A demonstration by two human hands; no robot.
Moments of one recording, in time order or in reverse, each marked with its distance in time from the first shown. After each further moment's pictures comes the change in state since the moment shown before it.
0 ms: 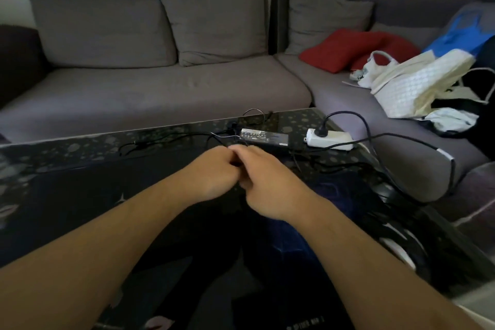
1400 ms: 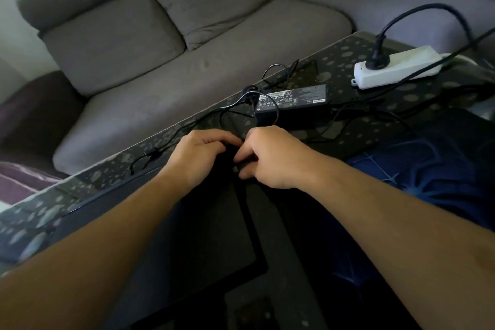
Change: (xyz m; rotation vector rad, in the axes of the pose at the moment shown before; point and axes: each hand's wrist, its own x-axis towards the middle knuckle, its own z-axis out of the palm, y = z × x) left_hand 0.093 -0.116 -0.016 0.000 0.207 -0.015; right_hand 0.103 0.076 0.067 0.119 0.006 0.056
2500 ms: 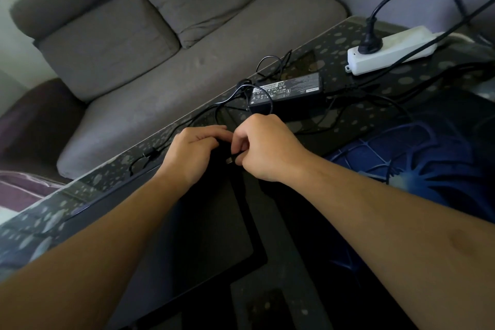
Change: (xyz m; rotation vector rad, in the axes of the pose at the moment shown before) left_hand -0.002 0.001 0.002 0.031 0.044 0.019; right_hand 0.000 -0.002 0.014 0.163 0.264 0.029
